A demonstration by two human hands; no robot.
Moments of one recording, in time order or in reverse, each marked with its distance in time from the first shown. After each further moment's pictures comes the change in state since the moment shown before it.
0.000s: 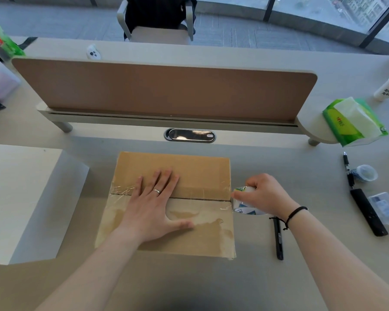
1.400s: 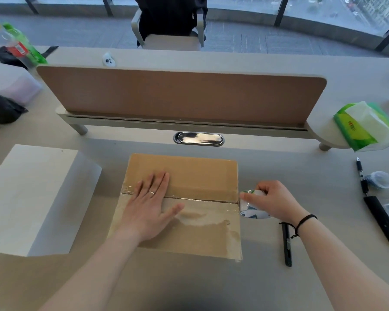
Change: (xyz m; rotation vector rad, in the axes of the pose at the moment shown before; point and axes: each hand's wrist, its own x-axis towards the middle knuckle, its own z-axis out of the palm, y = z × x) left_hand -0.008 -0.024 0.006 -0.019 -0.038 -0.125; right_hand 0.003 0.021 0.004 0.155 -0.024 0.047
